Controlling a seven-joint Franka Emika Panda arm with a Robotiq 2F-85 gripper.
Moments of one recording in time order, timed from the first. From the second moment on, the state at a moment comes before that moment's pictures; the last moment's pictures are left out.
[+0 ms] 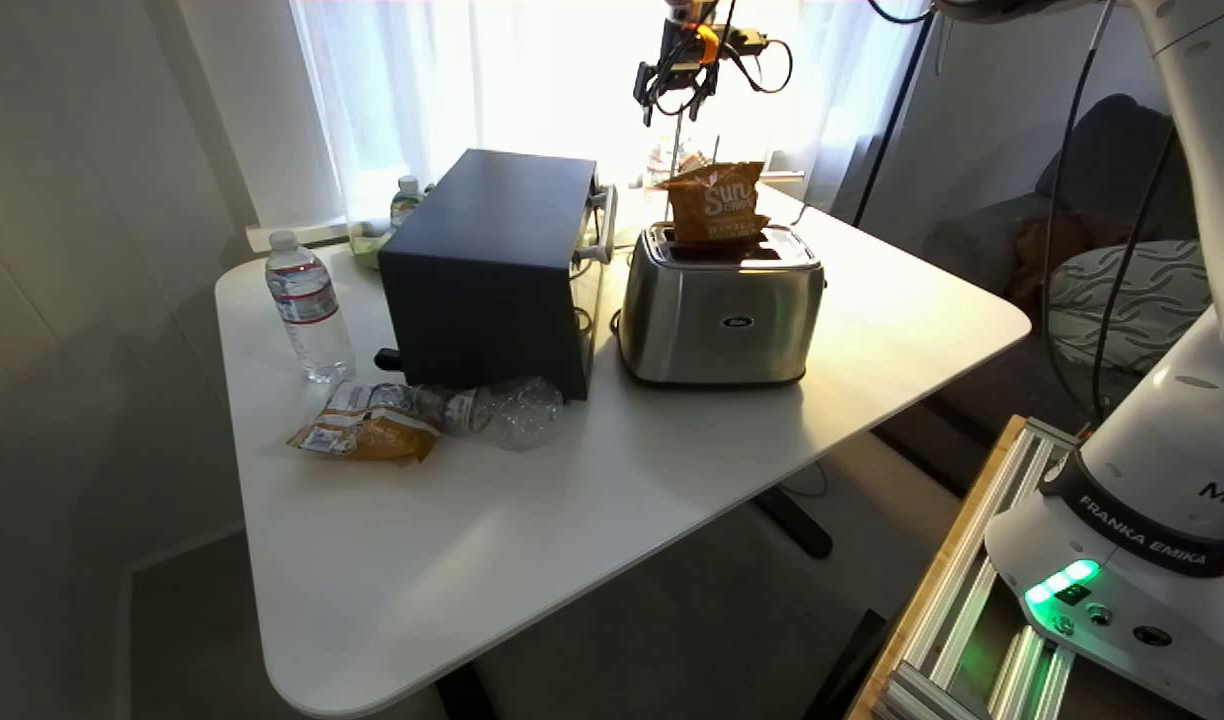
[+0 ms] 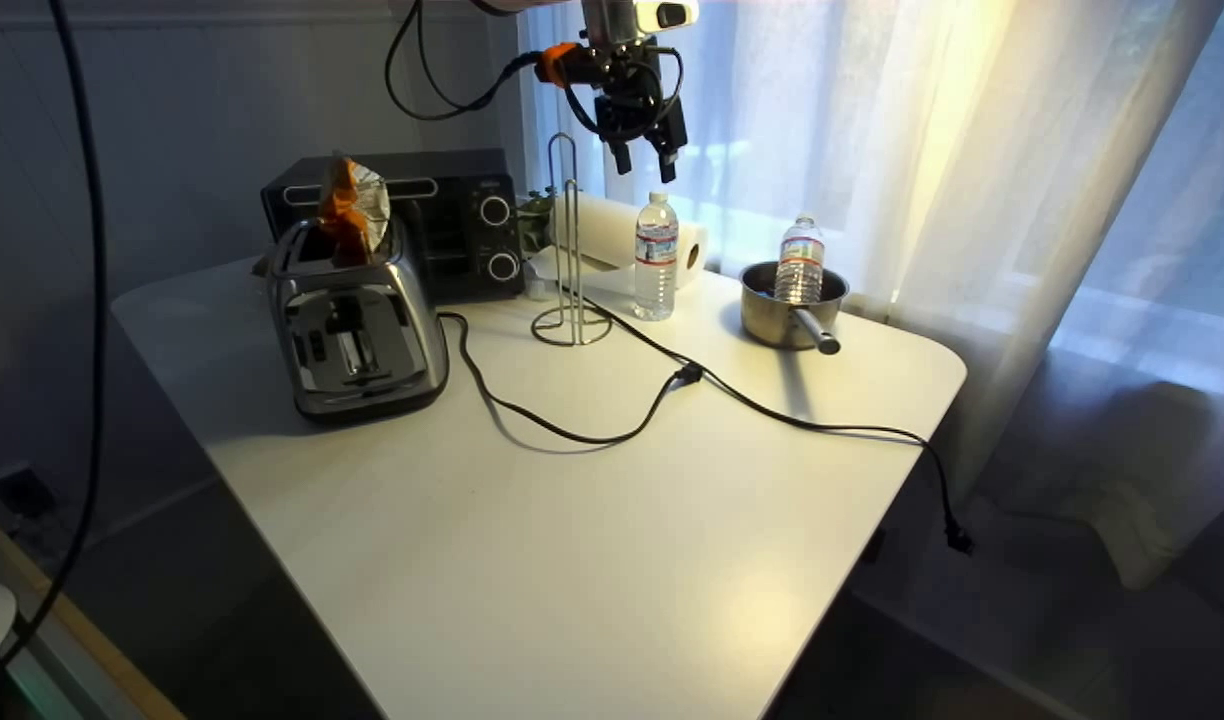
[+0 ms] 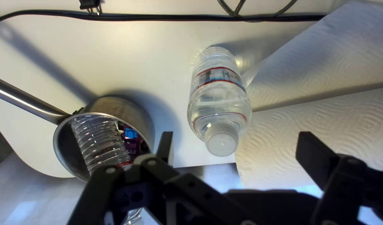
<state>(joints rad) -0.16 0.76 -0.20 -1.09 0.04 2.06 0.09</state>
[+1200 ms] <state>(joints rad) -0.20 0.92 -0.17 -0.83 0.05 1.91 0.08</state>
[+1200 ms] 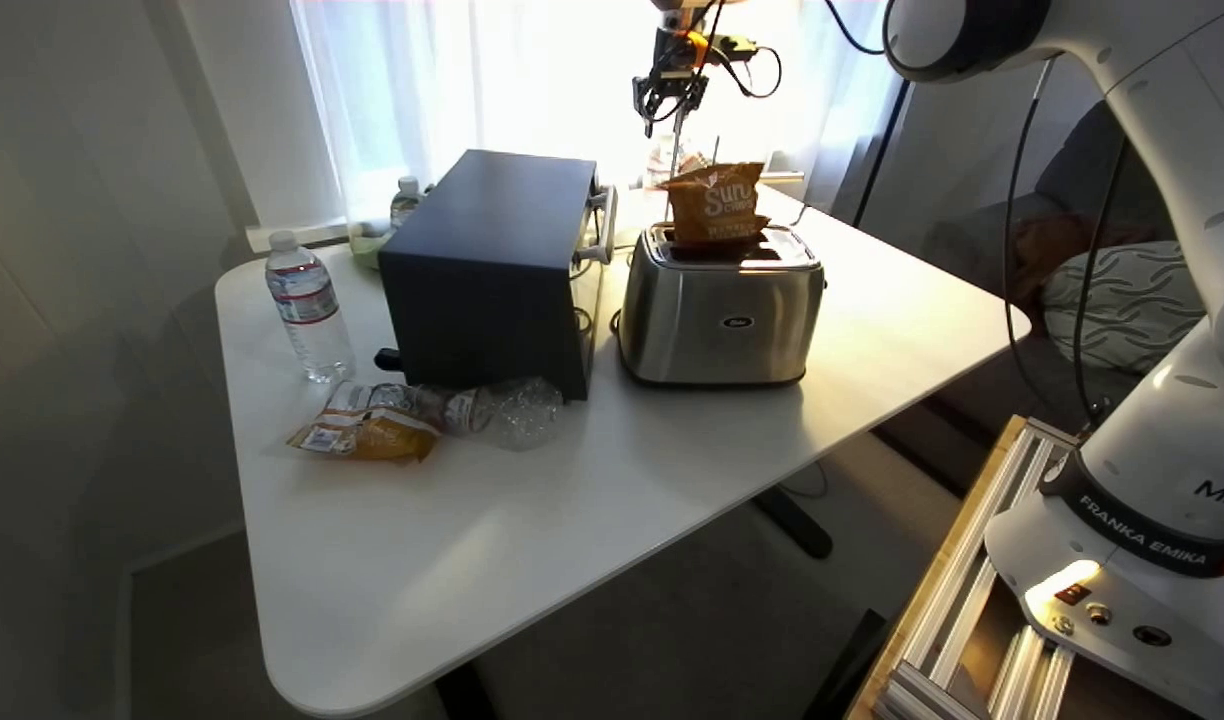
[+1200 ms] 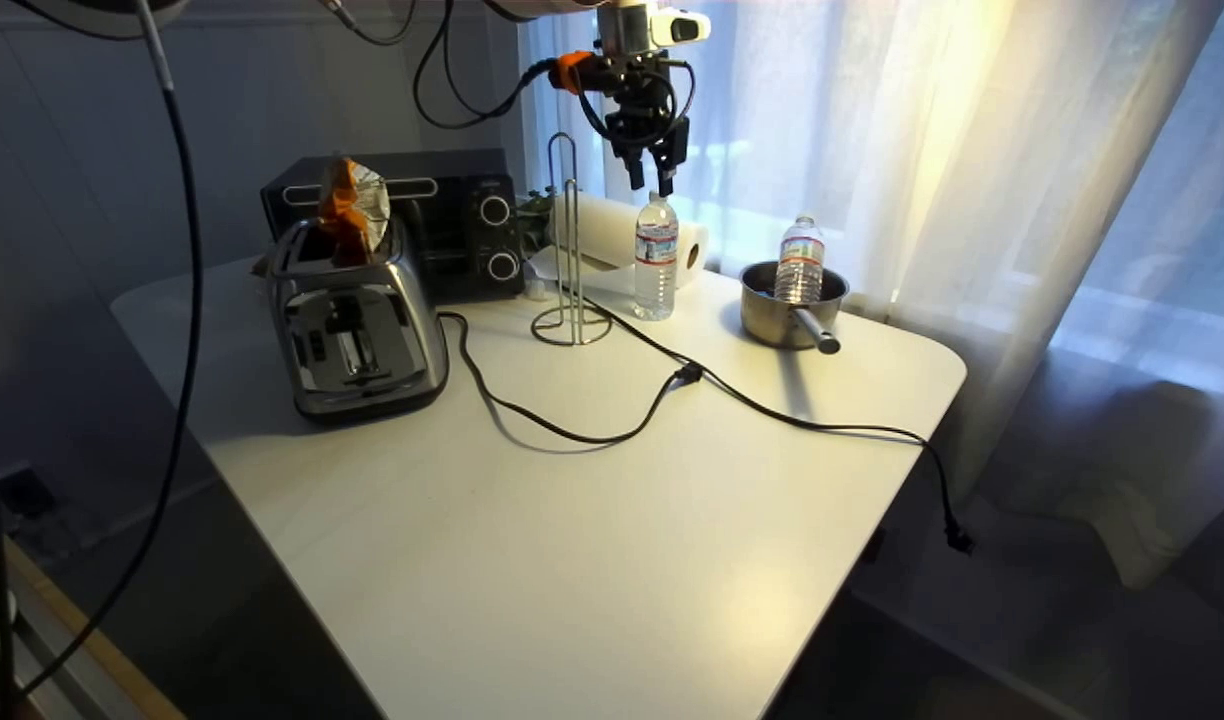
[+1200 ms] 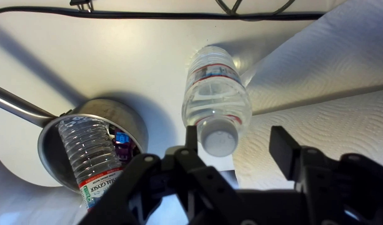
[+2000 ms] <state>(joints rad) -0.21 0.98 -0.17 -0.76 0.05 1.91 0.08</state>
